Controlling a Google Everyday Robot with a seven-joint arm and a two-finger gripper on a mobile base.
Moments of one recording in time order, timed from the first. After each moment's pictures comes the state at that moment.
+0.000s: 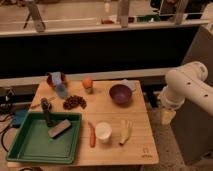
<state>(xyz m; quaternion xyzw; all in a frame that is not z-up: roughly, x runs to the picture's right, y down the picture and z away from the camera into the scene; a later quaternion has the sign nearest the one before) 0.285 0.107 0.684 -0.28 0.02 0.02 0.96</state>
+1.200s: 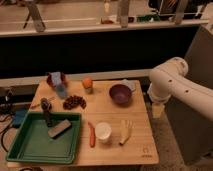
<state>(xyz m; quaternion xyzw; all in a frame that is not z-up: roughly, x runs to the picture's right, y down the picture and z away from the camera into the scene) 0.235 0.076 0.708 -0.25 0.03 -0.04 0.97</state>
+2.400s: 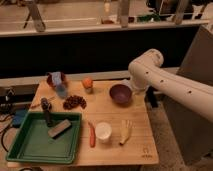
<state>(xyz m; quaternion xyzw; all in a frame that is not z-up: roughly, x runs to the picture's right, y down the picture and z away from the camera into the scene) 0.159 0.021 0.747 -0.21 0.00 -0.08 0.98</state>
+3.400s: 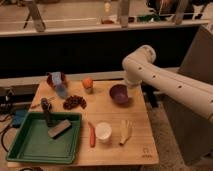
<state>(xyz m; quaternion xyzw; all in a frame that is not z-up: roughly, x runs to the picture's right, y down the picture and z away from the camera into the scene) 0.132 -0.009 0.765 -0.18 -0.02 -0.08 0.98</state>
